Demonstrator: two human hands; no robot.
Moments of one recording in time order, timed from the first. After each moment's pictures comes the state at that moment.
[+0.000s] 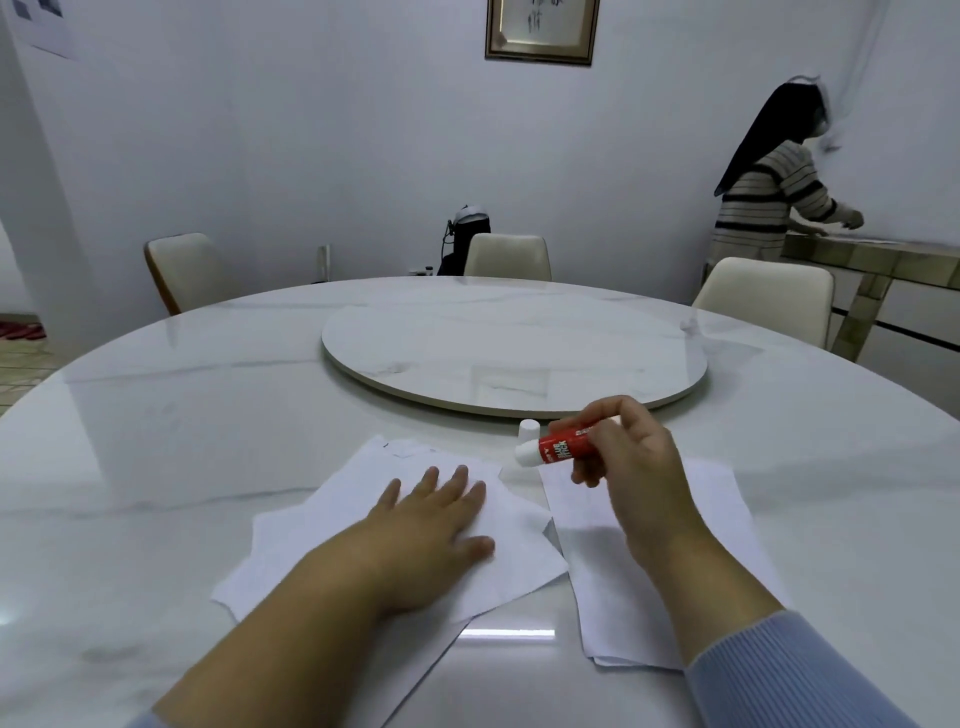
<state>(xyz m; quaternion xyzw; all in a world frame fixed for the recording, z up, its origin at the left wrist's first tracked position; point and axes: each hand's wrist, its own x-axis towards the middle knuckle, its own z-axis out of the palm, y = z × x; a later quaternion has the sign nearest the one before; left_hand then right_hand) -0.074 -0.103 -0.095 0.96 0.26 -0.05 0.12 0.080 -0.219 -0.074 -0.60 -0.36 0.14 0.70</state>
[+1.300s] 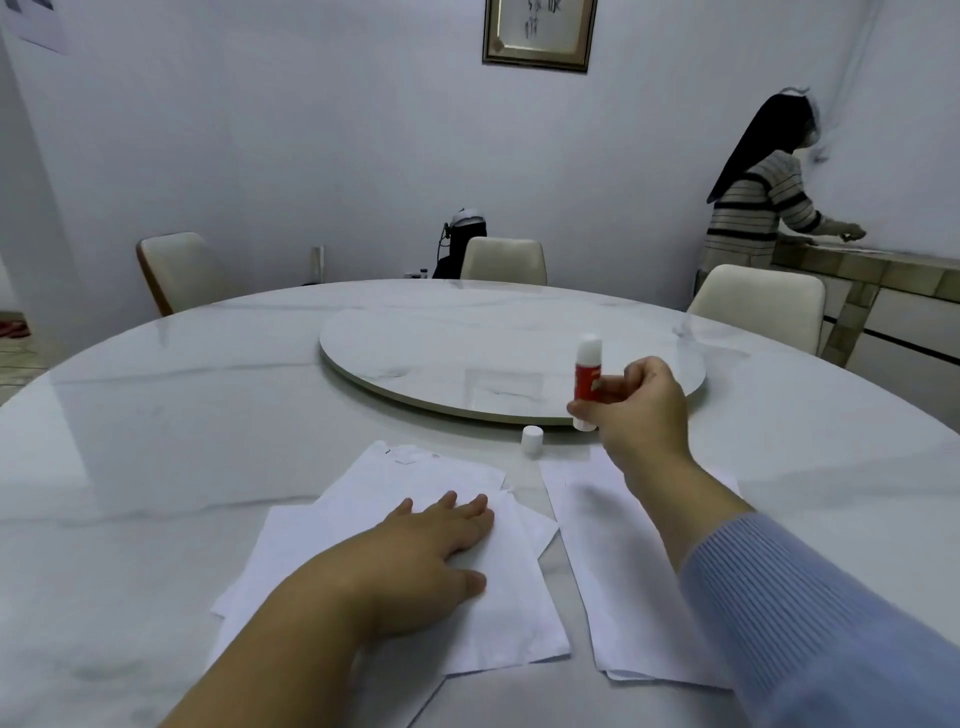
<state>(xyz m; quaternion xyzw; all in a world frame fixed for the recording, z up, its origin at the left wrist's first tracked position) -0.090 -0.110 -0.082 0.94 0.23 -0.03 0.25 0.124 -0.176 -0.058 -0.69 -0.29 0.02 0.66</state>
